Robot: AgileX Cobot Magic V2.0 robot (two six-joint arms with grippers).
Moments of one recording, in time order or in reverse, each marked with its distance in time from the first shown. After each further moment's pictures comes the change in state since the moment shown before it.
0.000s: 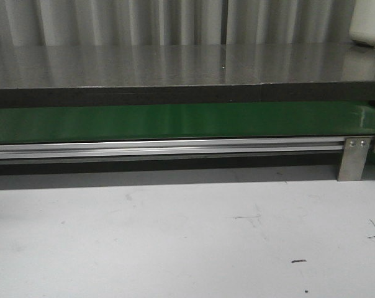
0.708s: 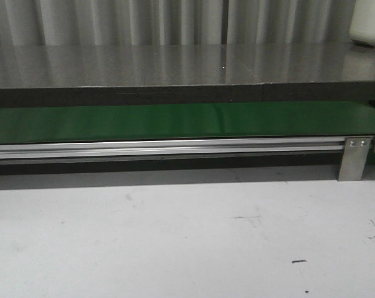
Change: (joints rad) left arm 0.407 0.521 -0.422 0.002 0.299 0.227; right arm 0.000 0.000 0.000 0.000 0.000 0.000
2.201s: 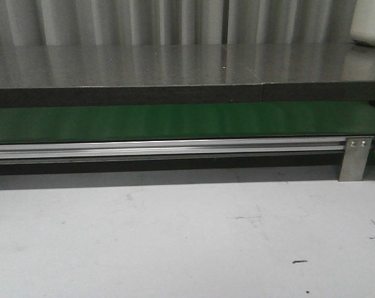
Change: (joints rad) left arm 0.054 0.199 -0.178 -0.082 0.045 0.169; right arm 0.000 0.000 0.000 0.000 0.000 0.000
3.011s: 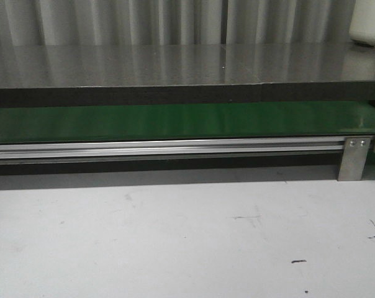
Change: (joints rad) left arm -0.347 -0.135 0.000 -0.183 0.222 -0.061; right arm 0.000 0.000 0.000 0.000 0.002 0.000
